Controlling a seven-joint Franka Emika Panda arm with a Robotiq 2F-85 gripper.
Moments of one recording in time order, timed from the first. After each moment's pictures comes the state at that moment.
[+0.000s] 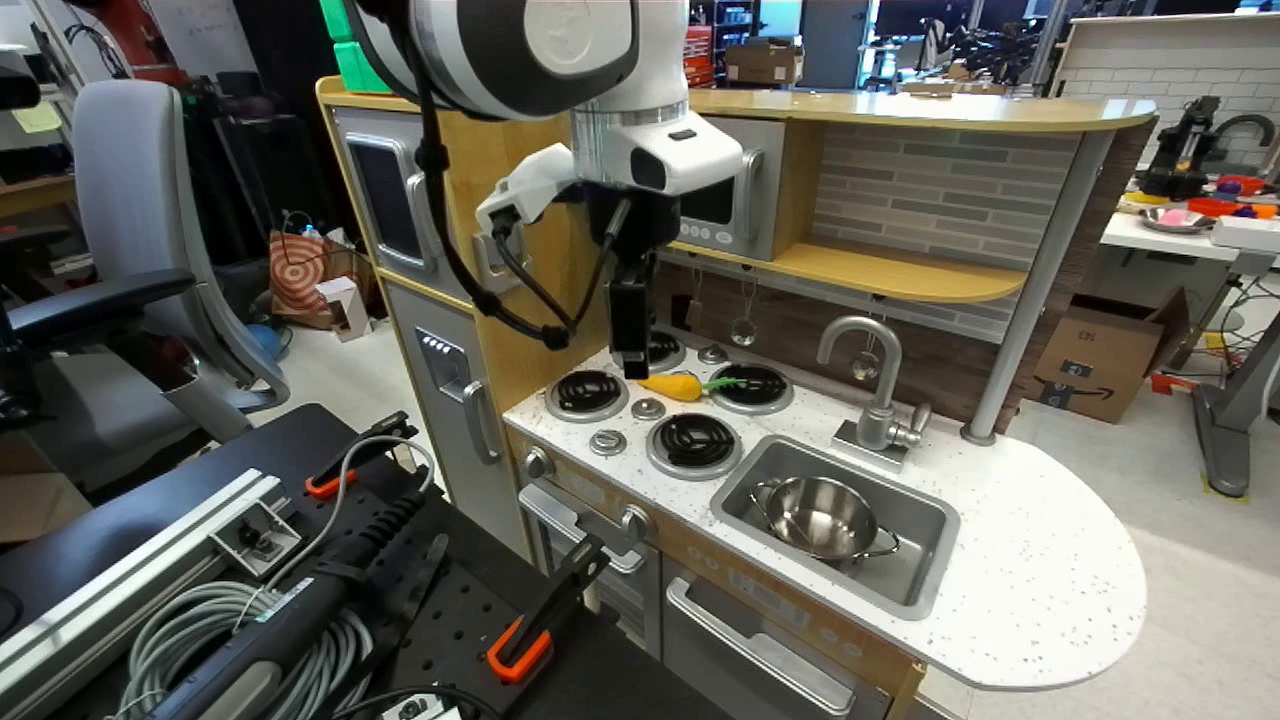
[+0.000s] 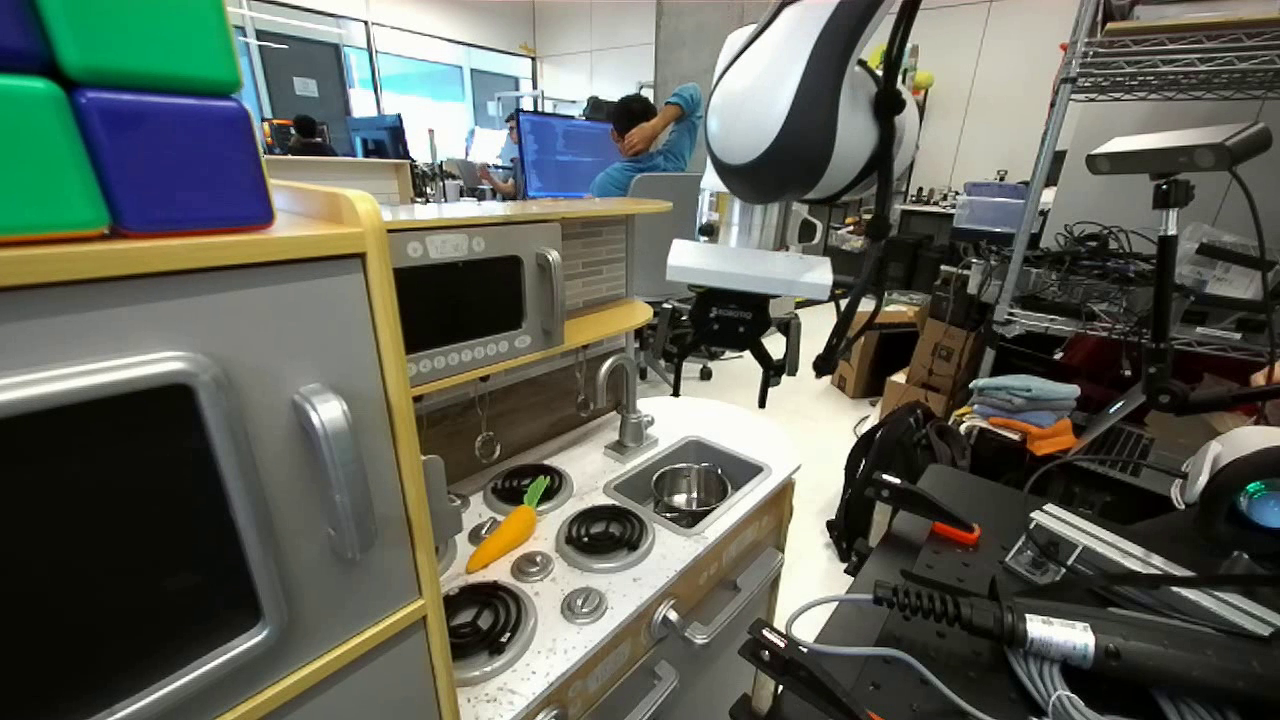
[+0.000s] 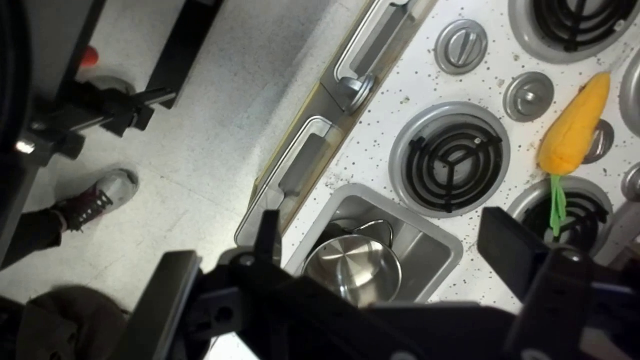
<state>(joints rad) -0.01 0.29 -0.06 -2.35 0.06 2.69 0.87</state>
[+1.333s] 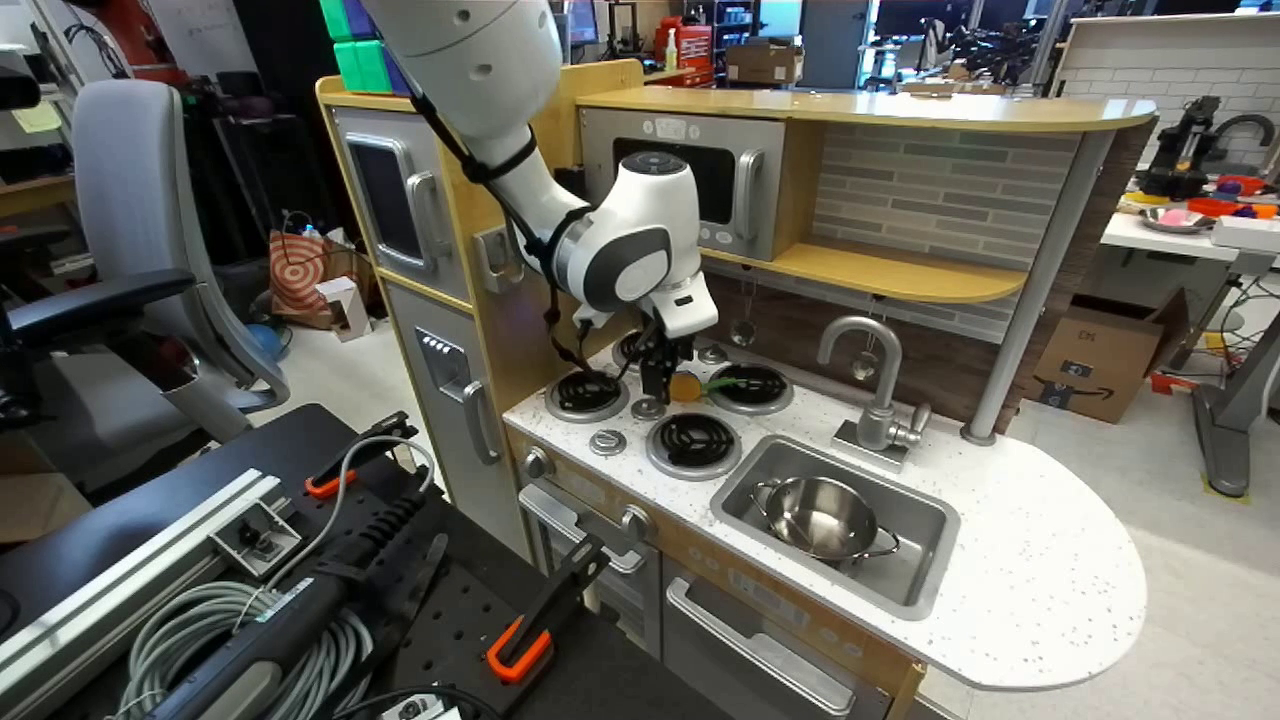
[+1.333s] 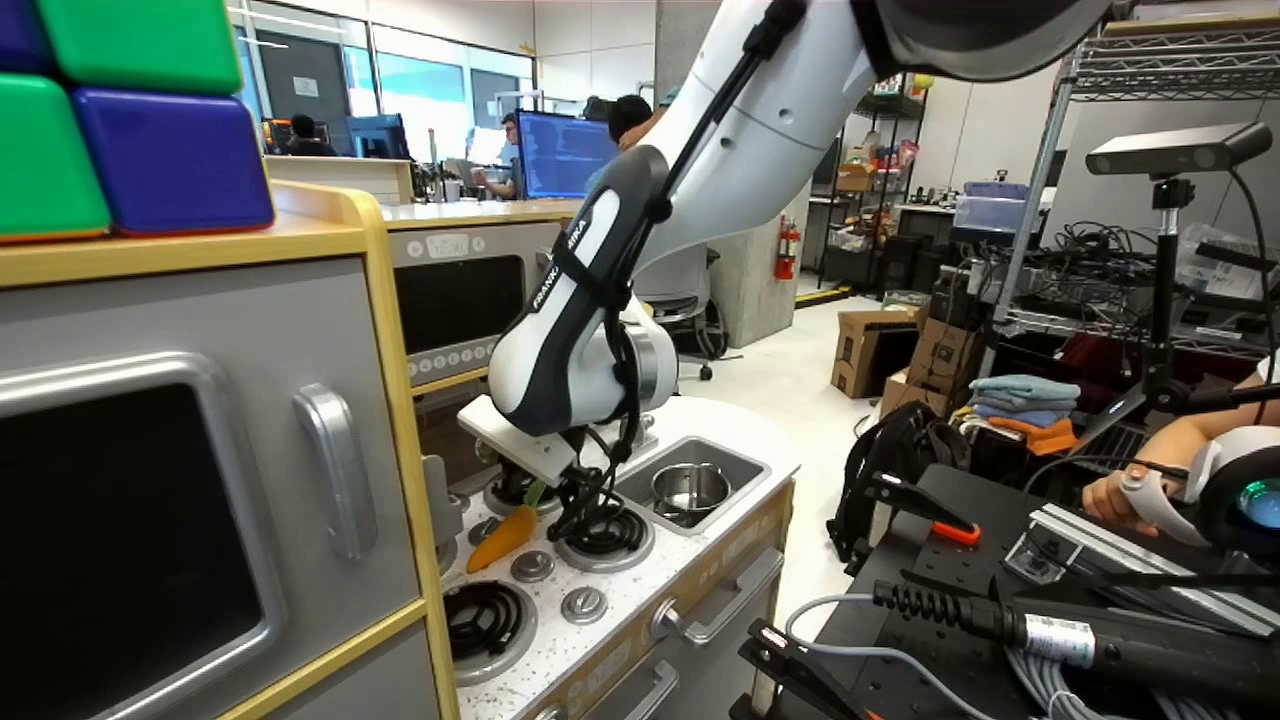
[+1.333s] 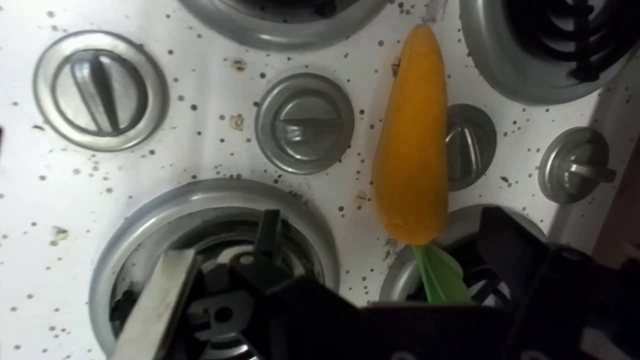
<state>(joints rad) 0.13 1.11 -0.03 -1.52 0.29 2.87 1.18</state>
